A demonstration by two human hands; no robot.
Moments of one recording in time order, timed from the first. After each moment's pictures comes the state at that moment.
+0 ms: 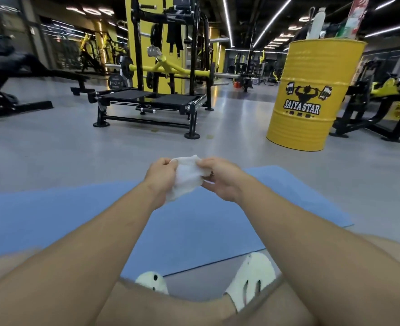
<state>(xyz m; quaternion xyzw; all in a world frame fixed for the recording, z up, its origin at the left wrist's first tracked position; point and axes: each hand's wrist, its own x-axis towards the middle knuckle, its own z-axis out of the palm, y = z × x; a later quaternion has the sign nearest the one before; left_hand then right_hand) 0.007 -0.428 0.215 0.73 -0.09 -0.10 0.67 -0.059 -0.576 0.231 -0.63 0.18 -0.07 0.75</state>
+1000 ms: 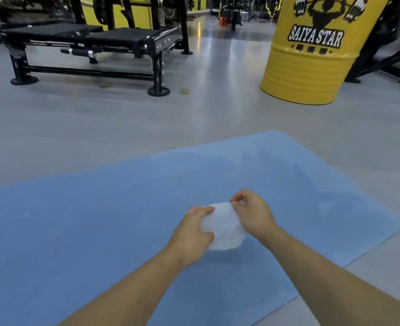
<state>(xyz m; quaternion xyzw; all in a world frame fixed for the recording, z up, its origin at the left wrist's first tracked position) 0.132 -0.714 -0.035 0.80 -0.30 -0.25 0.45 0.071 -0.891 -0.032 -0.84 0.34 -0.13 0.41</state>
